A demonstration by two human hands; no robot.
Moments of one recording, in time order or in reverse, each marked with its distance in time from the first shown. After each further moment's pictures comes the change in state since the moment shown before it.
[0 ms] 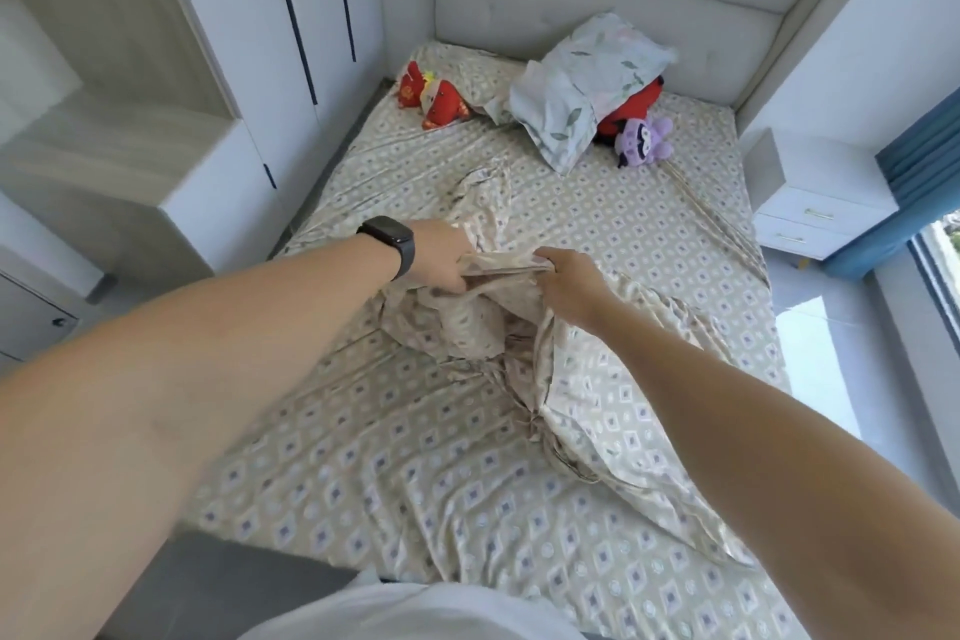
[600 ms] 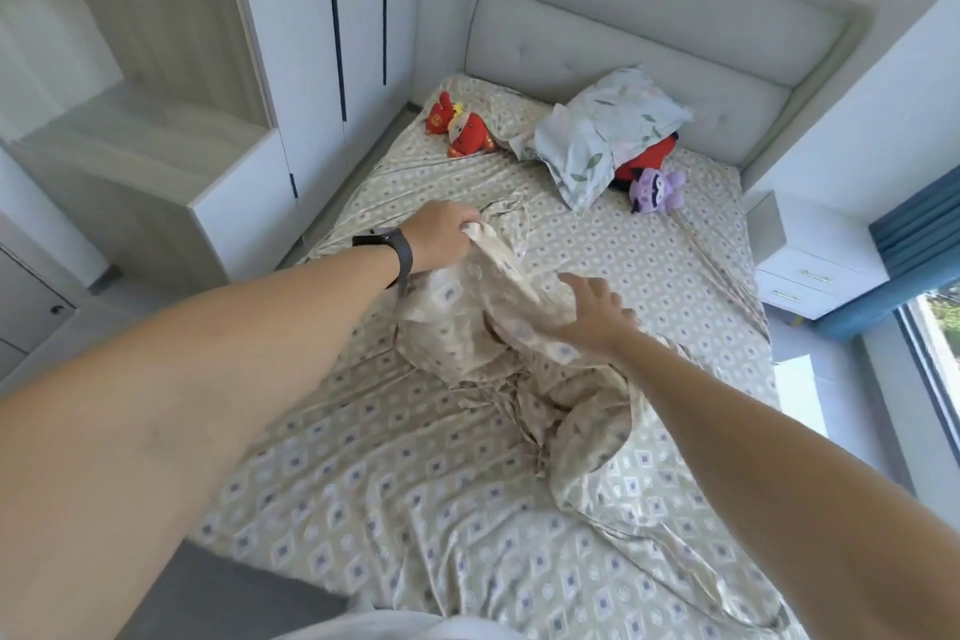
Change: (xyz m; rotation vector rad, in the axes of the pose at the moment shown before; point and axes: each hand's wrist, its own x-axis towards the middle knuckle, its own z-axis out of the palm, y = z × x) left_hand -0.033 -0.070 -0.015 -0.473 0.552 -0.061; right_hand 0.014 -0.027 0.027 -0.518 -0.135 0.208
